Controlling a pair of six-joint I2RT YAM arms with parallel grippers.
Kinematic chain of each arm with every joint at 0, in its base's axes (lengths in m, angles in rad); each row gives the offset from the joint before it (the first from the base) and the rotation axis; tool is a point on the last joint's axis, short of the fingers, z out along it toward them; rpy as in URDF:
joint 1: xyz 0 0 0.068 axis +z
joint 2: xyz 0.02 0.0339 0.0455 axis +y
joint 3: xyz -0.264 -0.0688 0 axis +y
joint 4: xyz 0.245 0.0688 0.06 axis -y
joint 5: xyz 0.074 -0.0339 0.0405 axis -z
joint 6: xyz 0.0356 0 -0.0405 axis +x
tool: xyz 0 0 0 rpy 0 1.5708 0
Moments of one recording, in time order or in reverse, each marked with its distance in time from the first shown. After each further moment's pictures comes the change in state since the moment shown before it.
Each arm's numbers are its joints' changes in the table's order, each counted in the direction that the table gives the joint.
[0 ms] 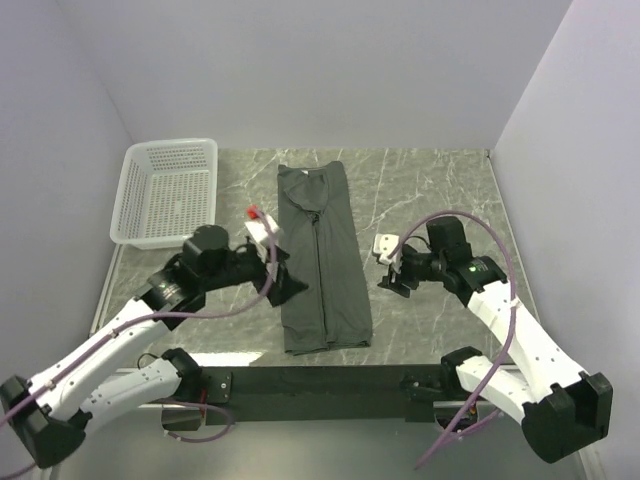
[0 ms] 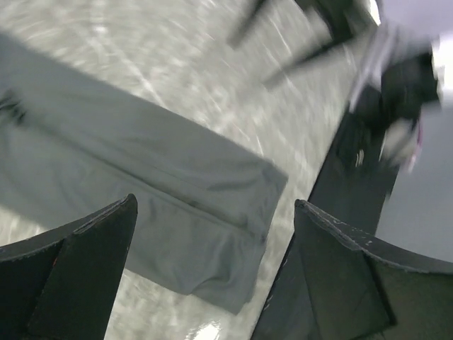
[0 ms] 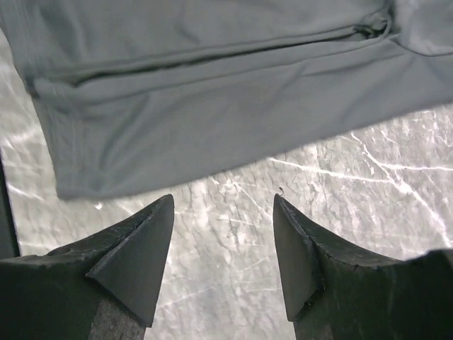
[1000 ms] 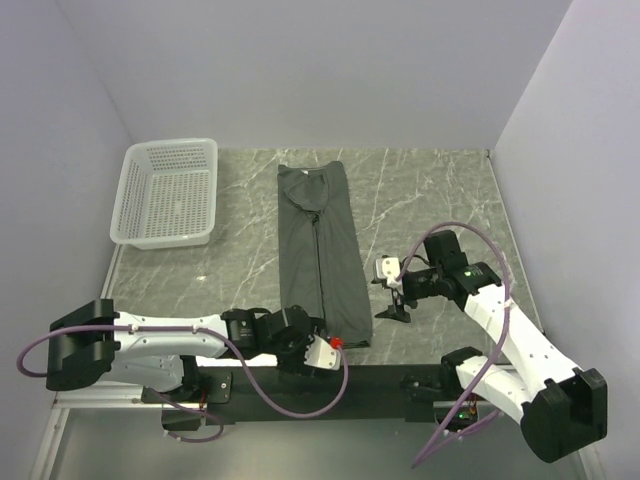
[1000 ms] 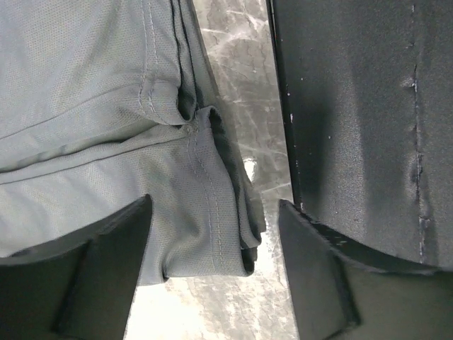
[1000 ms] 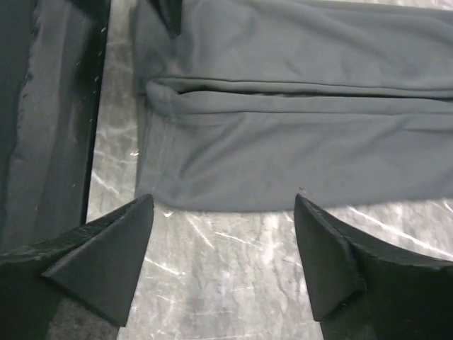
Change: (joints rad) left arm -0.610 0.370 0.266 0.071 -0.339 0.656; right arm -0.036 -0.003 0.089 -0.098 -0.277 -0.172
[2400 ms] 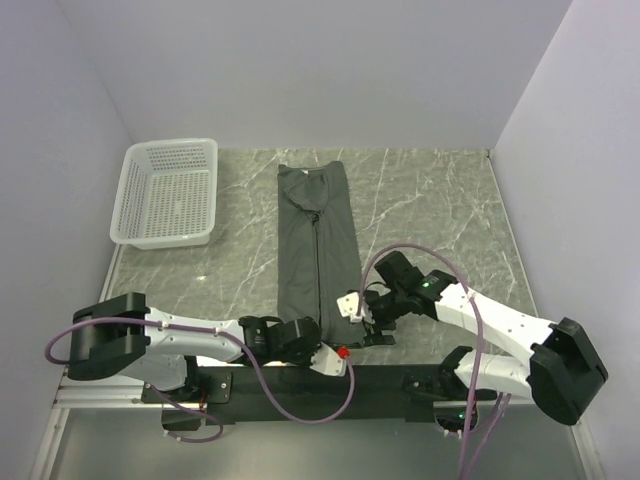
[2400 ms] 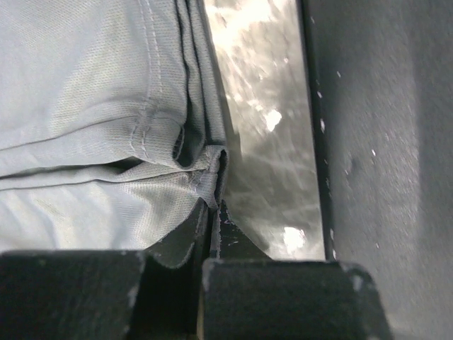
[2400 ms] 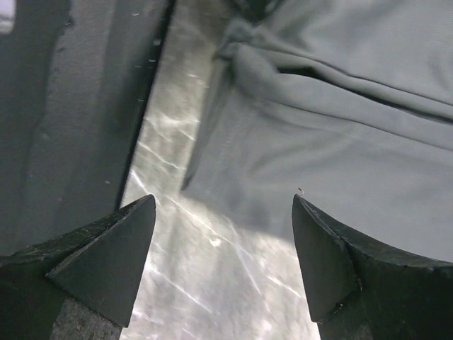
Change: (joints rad) left arm -0.060 0.150 0.010 0.116 -0.163 0.037; right arm 0.358 0.155 0.080 0.117 0.216 0.047
